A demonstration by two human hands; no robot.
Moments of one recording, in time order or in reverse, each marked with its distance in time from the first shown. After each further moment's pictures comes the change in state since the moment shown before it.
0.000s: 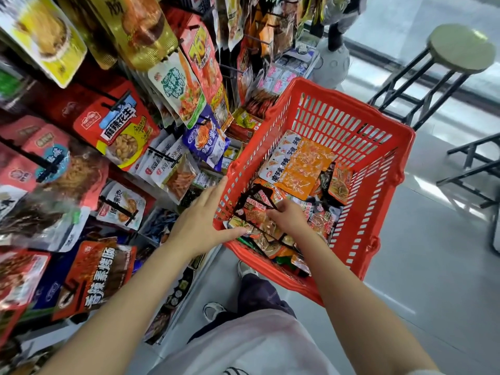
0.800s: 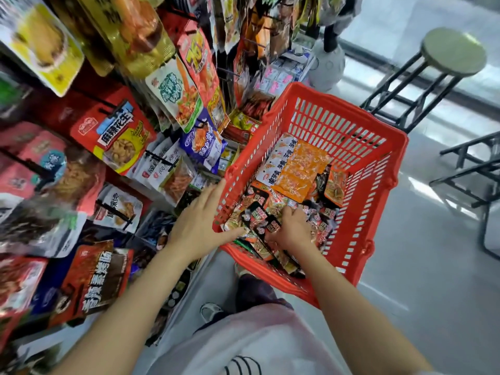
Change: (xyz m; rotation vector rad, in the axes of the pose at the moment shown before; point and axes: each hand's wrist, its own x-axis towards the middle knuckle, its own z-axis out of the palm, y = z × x) left_hand 0.002 0.005 -0.003 0.040 0.032 0.026; right_hand -0.012 0.021 0.003 -0.542 0.047 -0.038
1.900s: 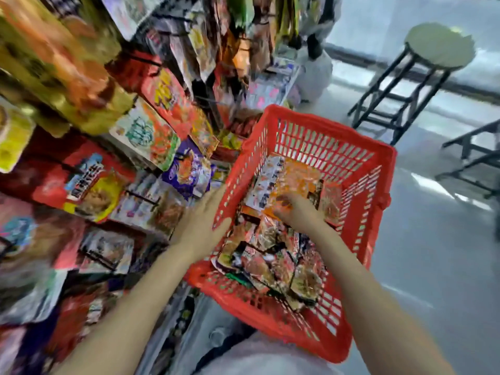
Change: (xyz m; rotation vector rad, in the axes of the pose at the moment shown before) left_hand 0.080 0.023 -0.017 0.068 0.102 0.101; right_hand 0.055 0.013 -0.101 0.328 0.002 -0.242
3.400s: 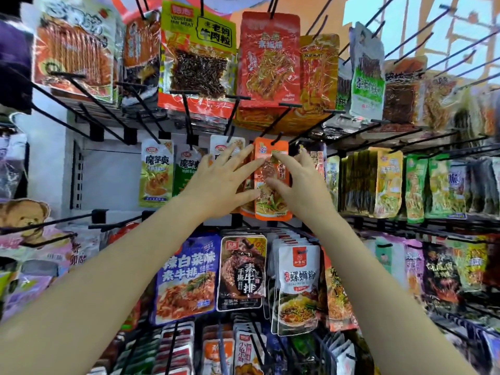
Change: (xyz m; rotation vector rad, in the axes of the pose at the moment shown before) left_hand -0.370 0.056 -0.558 0.923 0.996 -0.591; right_hand -0.293 -0.657 -0.152 0.036 0.685 -1.655
